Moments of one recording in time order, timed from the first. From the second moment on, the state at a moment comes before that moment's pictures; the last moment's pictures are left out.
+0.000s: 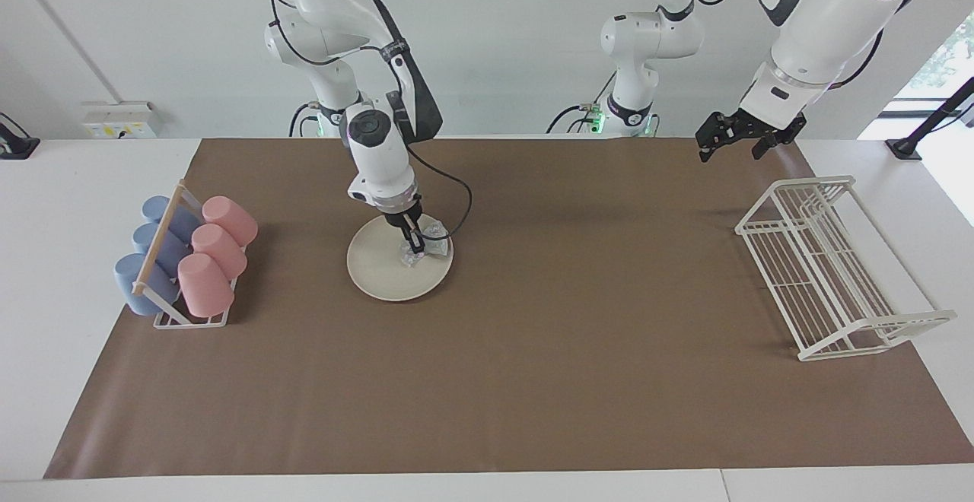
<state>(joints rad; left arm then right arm) -0.07 -0.06 -0.05 -1.68 0.00 1.50 -0.09 0.41 0.14 0.02 -2.27 0.15 2.47 1.51</state>
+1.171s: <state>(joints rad) -0.07 -0.08 -0.07 -1.68 0.00 1.48 -0.09 0.63 0.13 0.02 -1.76 0.09 1.97 2.02</state>
